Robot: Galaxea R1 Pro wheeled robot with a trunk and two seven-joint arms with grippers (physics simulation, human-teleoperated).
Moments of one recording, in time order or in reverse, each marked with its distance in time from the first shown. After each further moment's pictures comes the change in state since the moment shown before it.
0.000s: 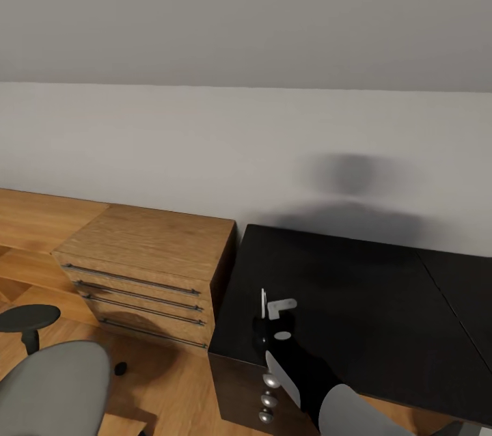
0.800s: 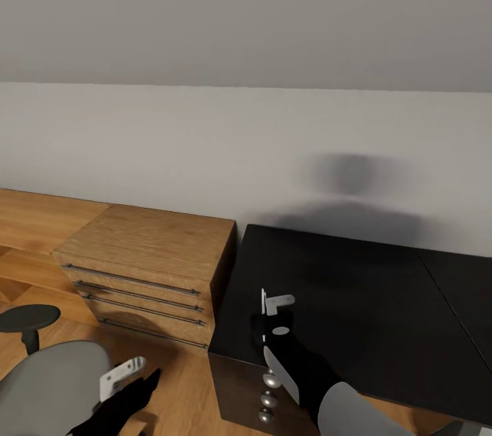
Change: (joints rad) left arm 0.000 0.001 0.197 -0.581 0.050 0.433 0.121; right arm 0.000 0.000 0.001 -0.051 -0.003 0.037 -0.005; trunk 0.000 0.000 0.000
